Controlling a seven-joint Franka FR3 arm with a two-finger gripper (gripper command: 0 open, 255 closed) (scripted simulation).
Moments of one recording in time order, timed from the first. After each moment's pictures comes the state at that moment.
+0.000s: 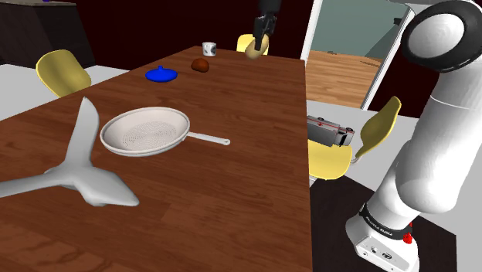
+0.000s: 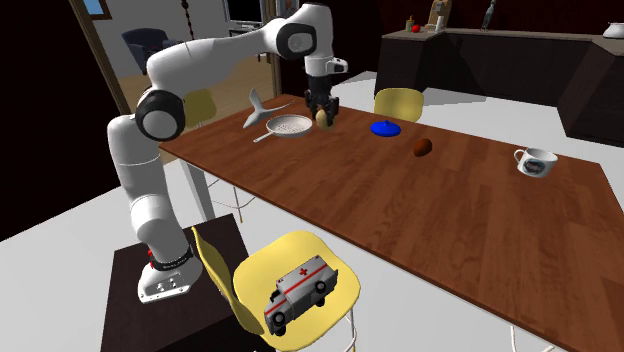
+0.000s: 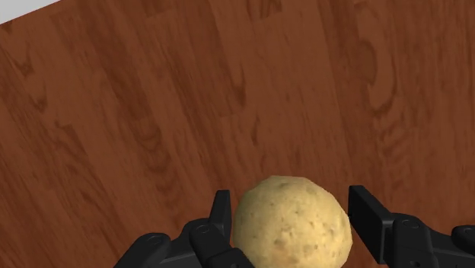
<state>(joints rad) 0.10 0.13 -0.17 -1.26 0.03 1.48 -0.32</state>
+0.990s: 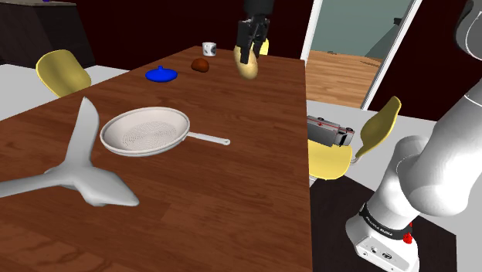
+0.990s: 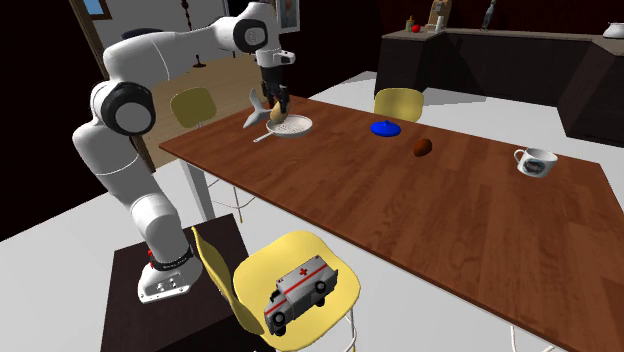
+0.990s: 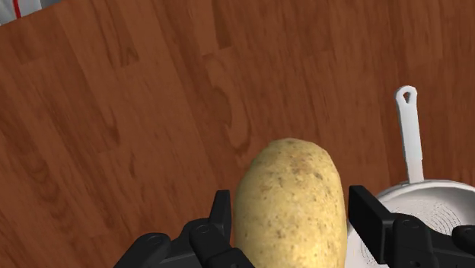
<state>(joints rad) 0.28 -0.13 0.02 -1.58 -0.02 1.53 0.04</state>
